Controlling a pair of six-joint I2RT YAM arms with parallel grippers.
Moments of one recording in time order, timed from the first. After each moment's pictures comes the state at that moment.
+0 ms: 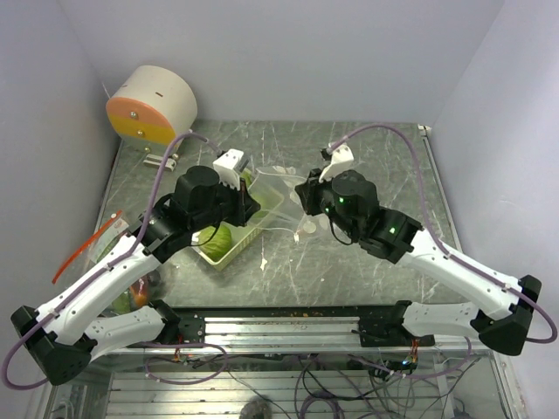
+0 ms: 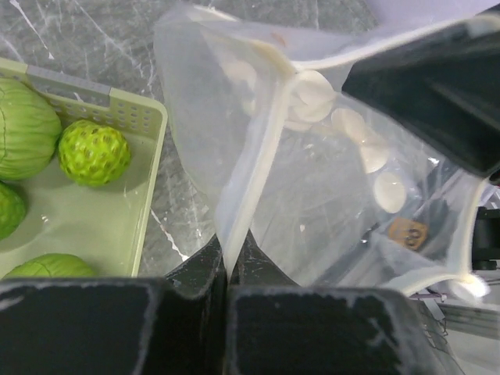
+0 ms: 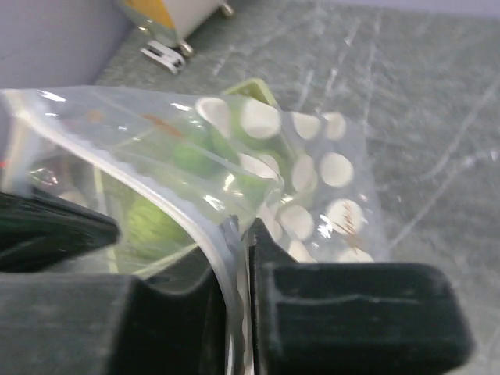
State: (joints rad) left arm -0.74 1.01 1.11 -0.49 0.03 -0.37; right arm 0.96 1.14 1.13 -0.33 0.46 0.38
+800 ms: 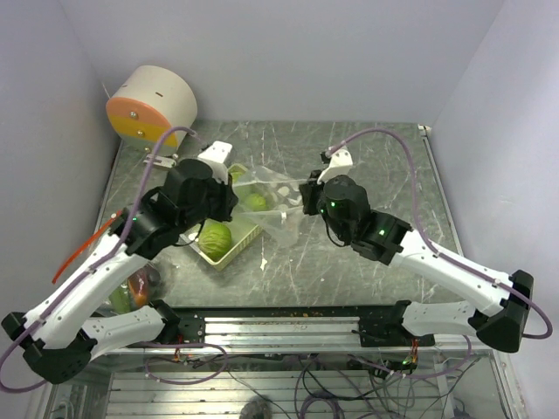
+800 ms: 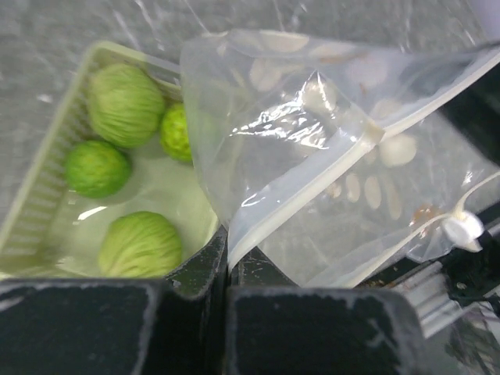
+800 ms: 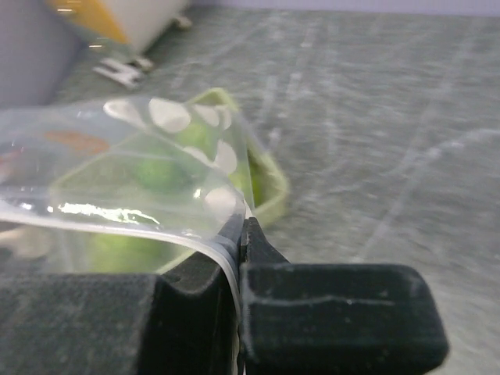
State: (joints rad) left arm -0.75 1.02 1.22 -0.71 -0.15 -0.32; right arm 0.97 1.18 1.11 -0.29 0.64 0.38
